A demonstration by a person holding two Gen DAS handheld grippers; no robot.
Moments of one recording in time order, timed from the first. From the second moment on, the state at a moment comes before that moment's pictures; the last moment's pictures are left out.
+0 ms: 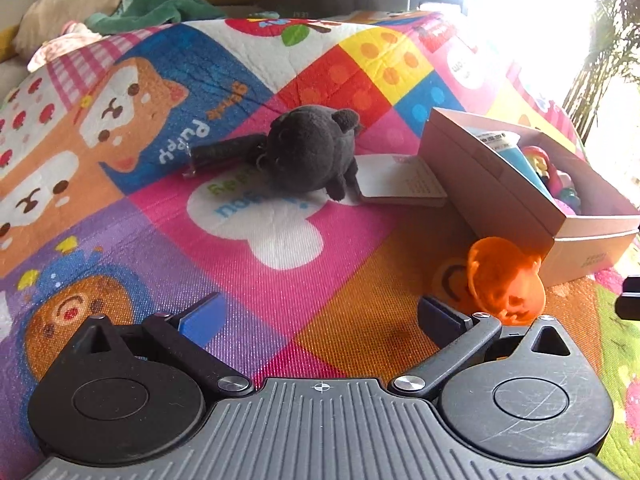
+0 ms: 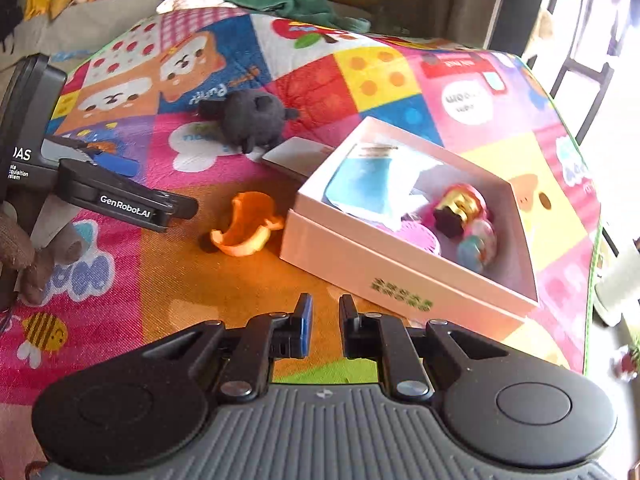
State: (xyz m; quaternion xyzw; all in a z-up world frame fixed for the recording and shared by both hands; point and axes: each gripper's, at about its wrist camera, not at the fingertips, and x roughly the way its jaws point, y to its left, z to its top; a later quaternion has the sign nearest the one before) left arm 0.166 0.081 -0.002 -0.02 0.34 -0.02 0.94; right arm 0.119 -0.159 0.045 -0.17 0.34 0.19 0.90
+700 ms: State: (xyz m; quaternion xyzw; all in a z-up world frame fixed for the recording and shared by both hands) left arm 0.117 0.139 0.038 0.01 0.32 0.02 0.95; right arm 0.128 -0.046 -0.005 -0.33 0.20 0.24 0.89
